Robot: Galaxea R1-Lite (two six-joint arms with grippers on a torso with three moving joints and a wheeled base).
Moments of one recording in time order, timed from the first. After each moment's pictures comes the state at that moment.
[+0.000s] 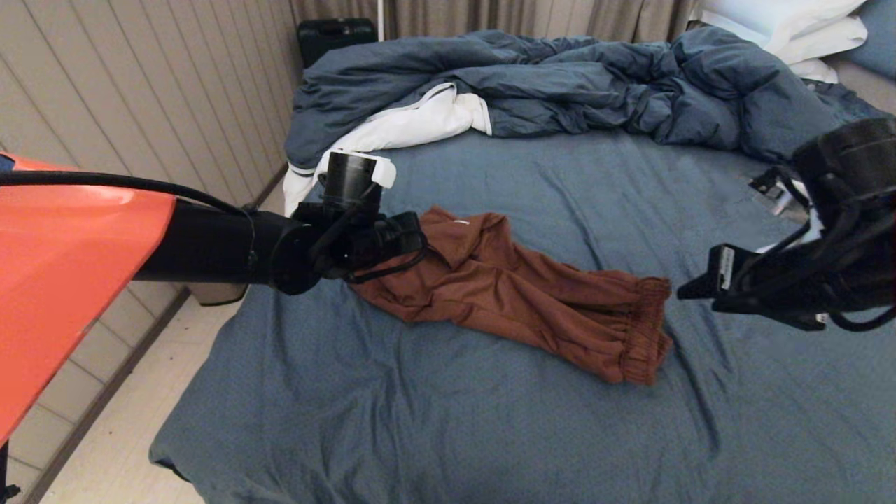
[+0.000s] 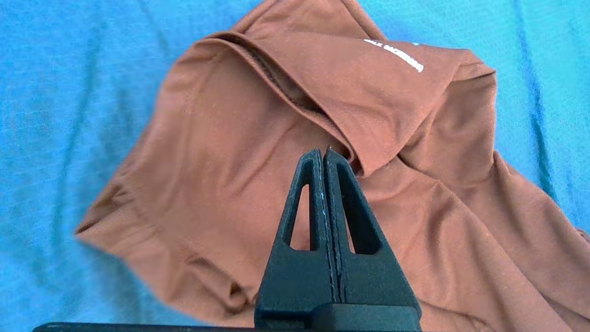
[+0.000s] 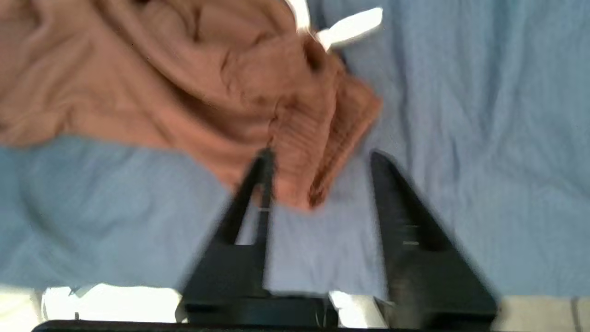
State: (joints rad) left arm -0.59 2.09 -1.54 -0.18 0.20 -0.51; right arm 0.17 1.49 -1.24 0.50 -0.05 0.47
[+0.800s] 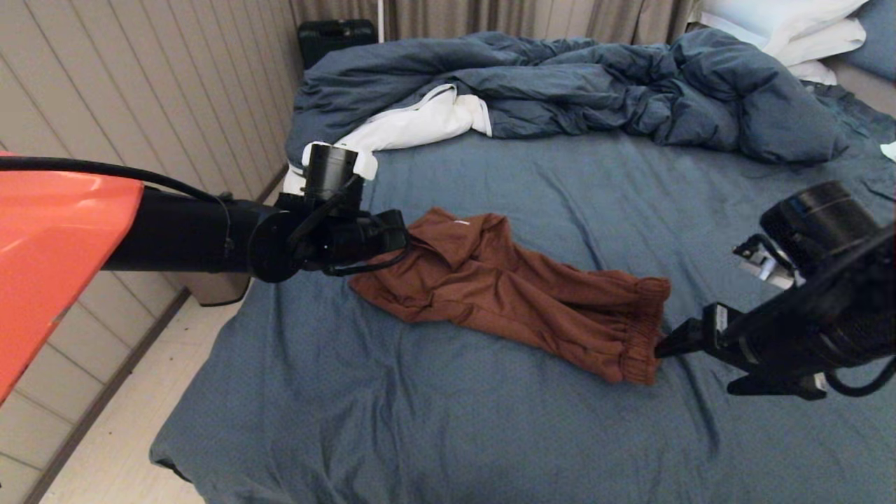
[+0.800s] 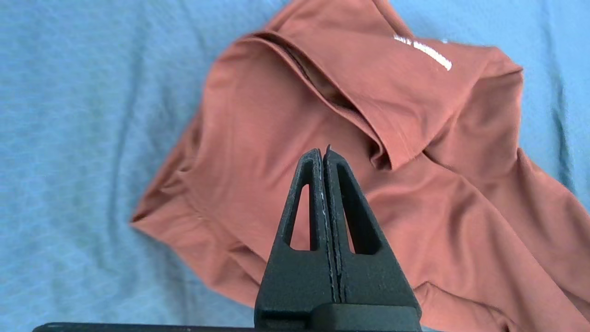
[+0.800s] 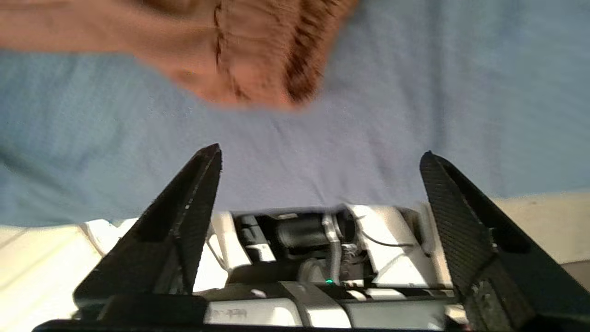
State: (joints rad) left arm -0.55 2.07 -1.55 -0.11 0.17 -0.49; right arm 0.17 1.54 -1.14 0.61 0.07 0.60
